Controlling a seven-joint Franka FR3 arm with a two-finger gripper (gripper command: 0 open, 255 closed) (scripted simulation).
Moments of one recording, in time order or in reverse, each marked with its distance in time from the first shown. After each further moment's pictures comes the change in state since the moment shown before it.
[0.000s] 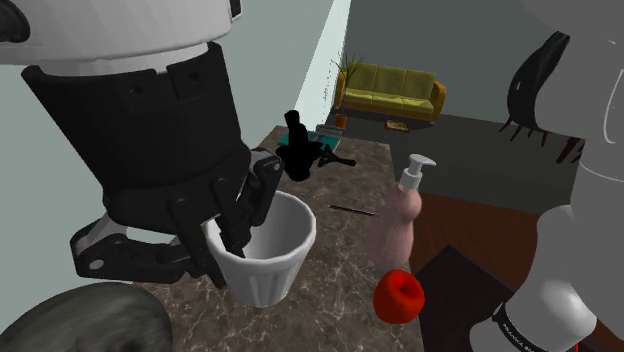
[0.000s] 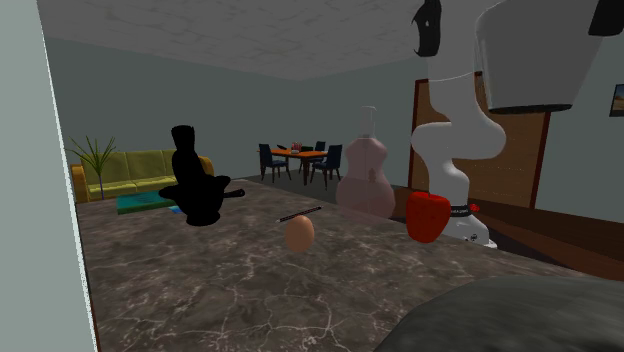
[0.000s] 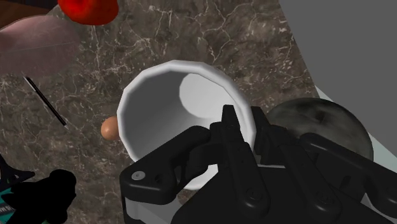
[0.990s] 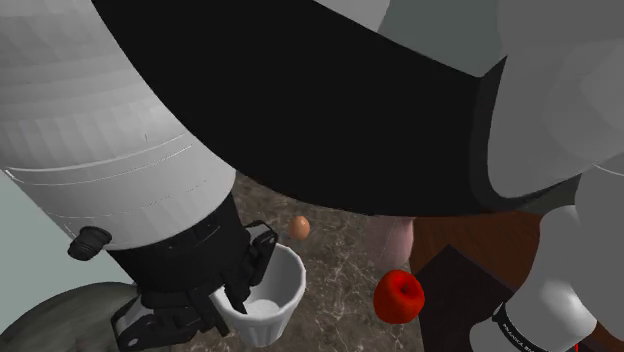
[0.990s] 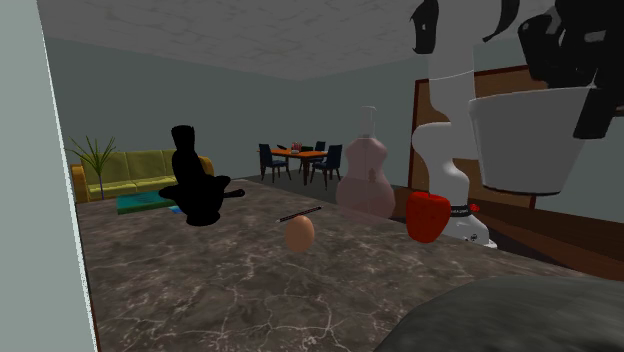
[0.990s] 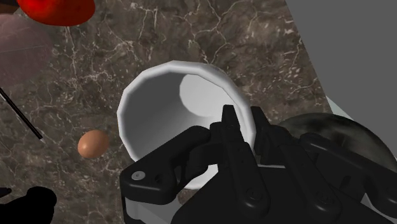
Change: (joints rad) arm -0.065 -0.053 0.000 -0.275 0.035 0.227 0.008
